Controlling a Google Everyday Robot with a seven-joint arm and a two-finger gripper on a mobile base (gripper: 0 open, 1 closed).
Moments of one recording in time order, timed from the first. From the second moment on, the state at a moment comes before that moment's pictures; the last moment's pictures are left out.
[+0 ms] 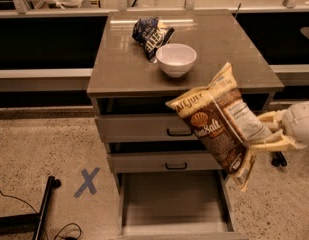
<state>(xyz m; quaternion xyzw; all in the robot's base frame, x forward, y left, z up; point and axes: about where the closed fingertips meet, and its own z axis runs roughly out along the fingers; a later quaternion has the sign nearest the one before) 0.432 -0.231 0.821 -0.66 0.52 0.32 0.43</state>
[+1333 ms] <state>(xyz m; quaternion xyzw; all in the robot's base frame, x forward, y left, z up) 0.588 -0.253 0.947 -0.56 0.65 0.27 0.44</state>
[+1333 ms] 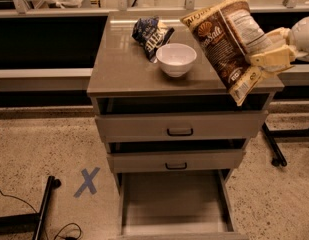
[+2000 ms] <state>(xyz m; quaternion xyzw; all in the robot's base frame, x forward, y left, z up) 0.631 -0.287 0.925 -0.46 0.71 0.28 0.45</state>
